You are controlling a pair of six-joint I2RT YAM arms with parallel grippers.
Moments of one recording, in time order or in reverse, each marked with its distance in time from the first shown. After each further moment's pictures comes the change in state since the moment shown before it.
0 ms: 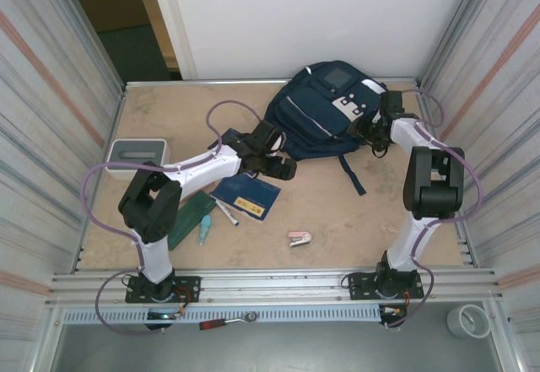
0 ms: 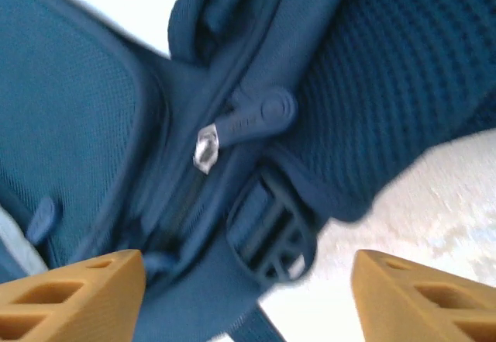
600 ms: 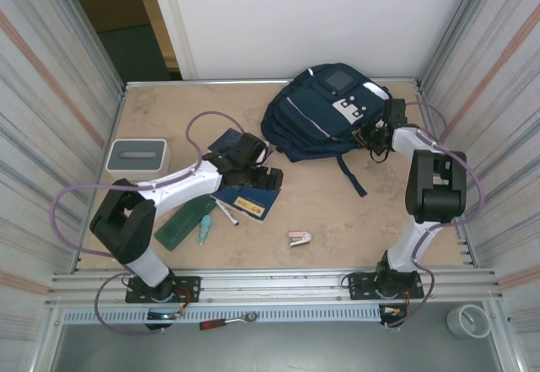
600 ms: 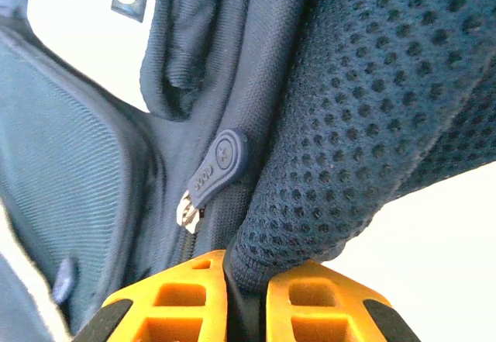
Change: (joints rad) left arm 0.000 -0.234 -0.256 0.056 -0.046 -0.047; right arm -0.017 -0.090 -0.171 0.193 -0.089 0.241
